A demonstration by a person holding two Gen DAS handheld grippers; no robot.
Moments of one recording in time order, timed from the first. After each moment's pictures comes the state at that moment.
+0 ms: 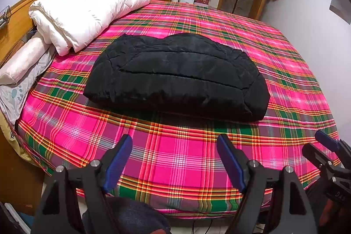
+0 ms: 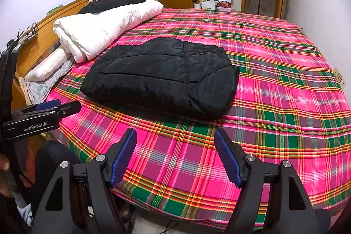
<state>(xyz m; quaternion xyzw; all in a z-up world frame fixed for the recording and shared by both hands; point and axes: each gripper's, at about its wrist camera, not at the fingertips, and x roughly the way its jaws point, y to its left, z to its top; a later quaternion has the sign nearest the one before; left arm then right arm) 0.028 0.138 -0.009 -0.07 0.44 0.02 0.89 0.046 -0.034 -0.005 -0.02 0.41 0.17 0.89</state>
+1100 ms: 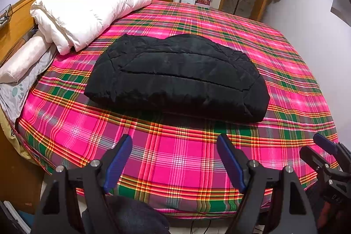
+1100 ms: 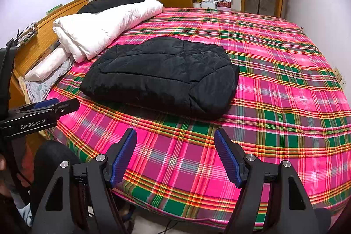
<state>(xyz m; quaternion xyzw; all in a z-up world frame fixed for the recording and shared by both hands) 0.025 0.138 -0.006 -0.08 0.44 0.03 0.89 0.047 -0.034 -0.008 -0.02 0.42 0.16 0.89</state>
